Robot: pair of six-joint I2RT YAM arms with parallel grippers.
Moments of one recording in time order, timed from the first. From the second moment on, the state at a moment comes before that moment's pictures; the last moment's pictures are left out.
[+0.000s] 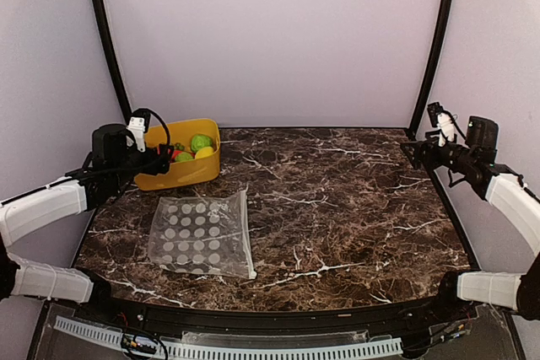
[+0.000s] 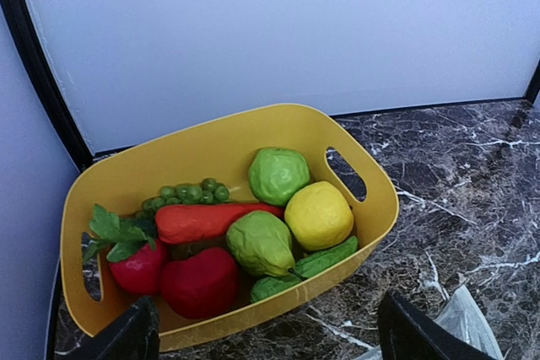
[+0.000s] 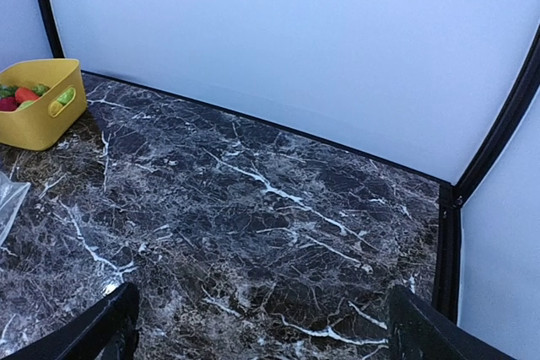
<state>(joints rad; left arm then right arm) -0.32 1.10 0.69 0.09 -0.17 -0.04 -0.08 1.01 0.74 -0.09 -0.51 -0.23</state>
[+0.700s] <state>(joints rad) -0.37 1.68 1.40 -0.19 -0.07 -0.31 -0.08 0.96 0.69 -0.11 -0.61 -0.39</state>
